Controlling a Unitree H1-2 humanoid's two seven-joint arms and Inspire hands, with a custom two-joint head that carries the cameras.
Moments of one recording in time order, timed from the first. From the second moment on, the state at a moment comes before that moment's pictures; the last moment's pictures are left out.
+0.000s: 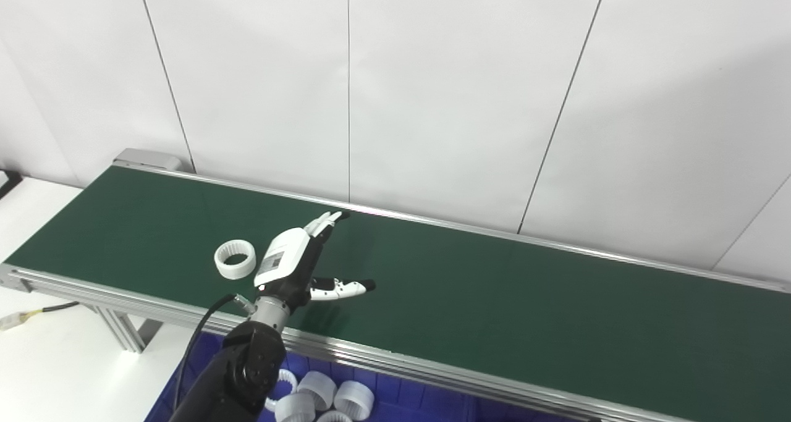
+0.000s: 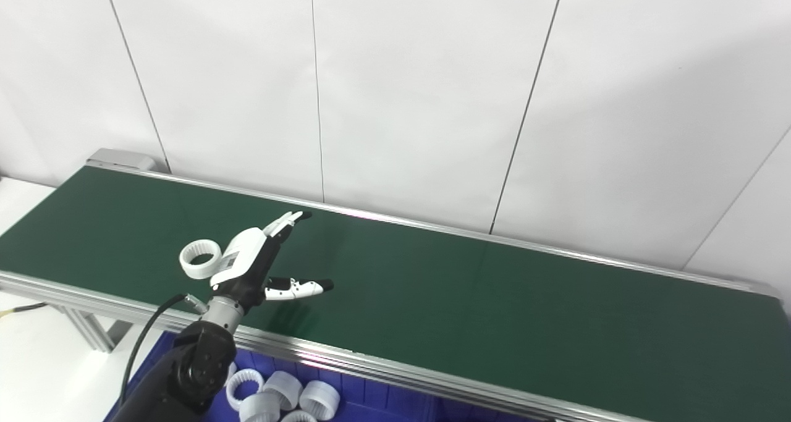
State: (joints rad) left arm -0.28 0.23 -0.08 0.23 0.70 0.01 0.15; right arm 0.19 -0.28 0.16 -0.22 -0.67 0.23 0.07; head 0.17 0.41
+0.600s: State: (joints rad) left arm -0.30 0.26 -0.09 0.28 0.74 0.15 0.24; right arm 0.19 -0.28 0.16 -0.22 -0.67 0.23 0.07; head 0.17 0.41
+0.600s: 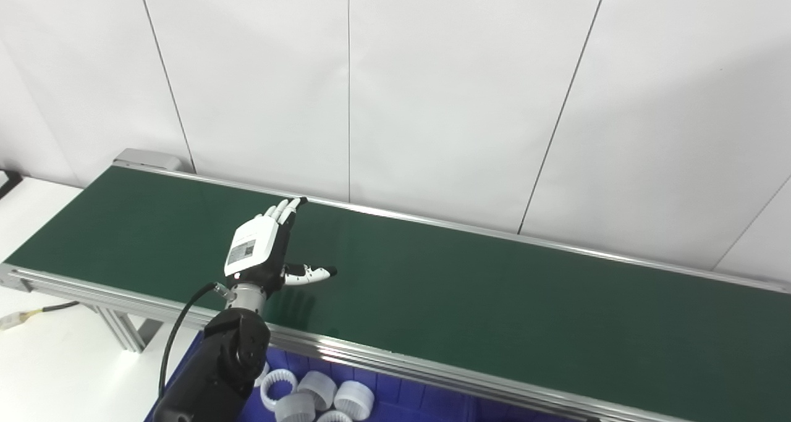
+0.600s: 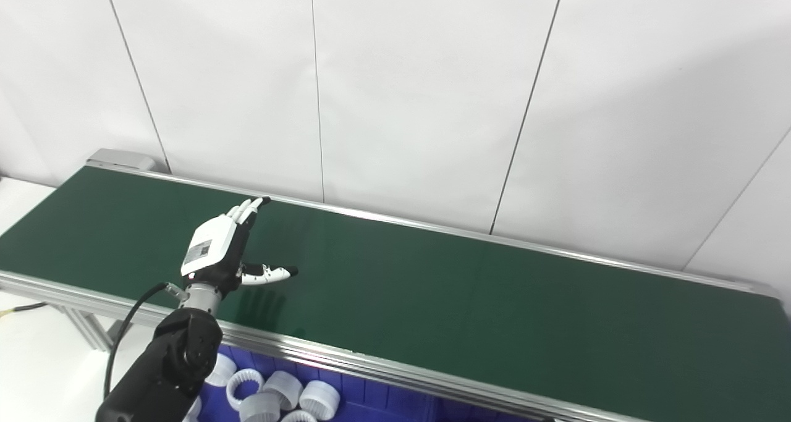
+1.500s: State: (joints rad) left arm -0.36 0.26 -0.09 0.53 0.69 0.22 0.36; right arm 0.19 -0.29 0.16 -0.22 -0.66 0.23 0.07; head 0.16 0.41
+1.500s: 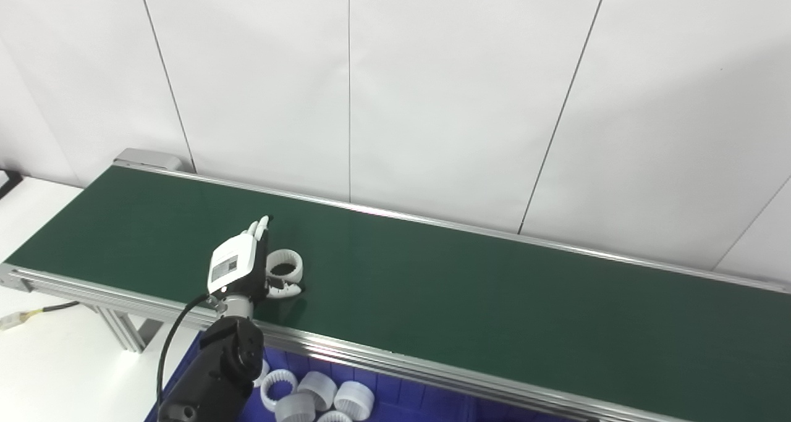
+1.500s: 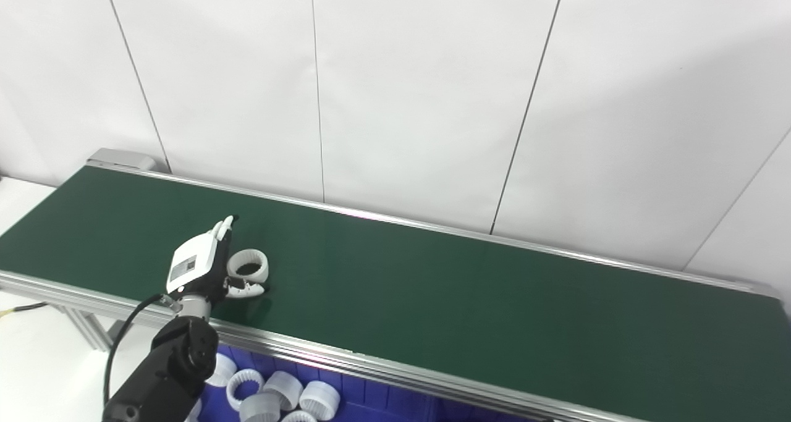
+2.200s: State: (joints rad) left arm -0.45 0.25 -0.09 0.82 0.42 -0.28 0.40; right arm 0.19 -0.29 0.16 -0.23 -0.67 0.23 0.08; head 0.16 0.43
